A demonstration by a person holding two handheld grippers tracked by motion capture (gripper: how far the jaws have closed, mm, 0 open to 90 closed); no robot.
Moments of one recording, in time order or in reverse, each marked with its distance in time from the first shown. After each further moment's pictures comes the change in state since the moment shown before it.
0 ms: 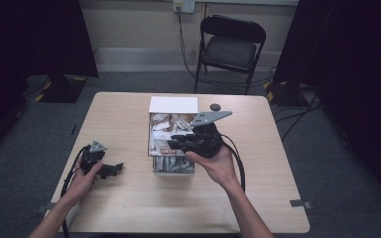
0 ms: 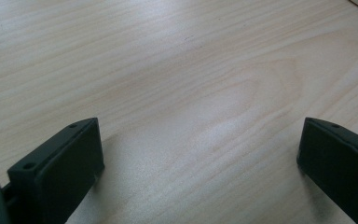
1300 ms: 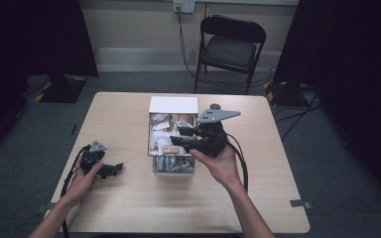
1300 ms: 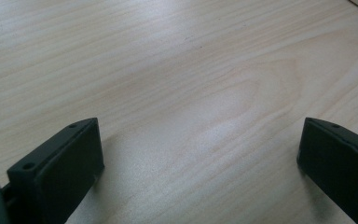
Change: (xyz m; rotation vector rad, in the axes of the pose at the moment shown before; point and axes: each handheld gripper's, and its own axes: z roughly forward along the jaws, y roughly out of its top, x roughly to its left) left arm 0.000 0.000 0.000 0.004 -0.001 0.005; right arm -0.002 0.002 -0.011 -0.085 -0.076 0.035
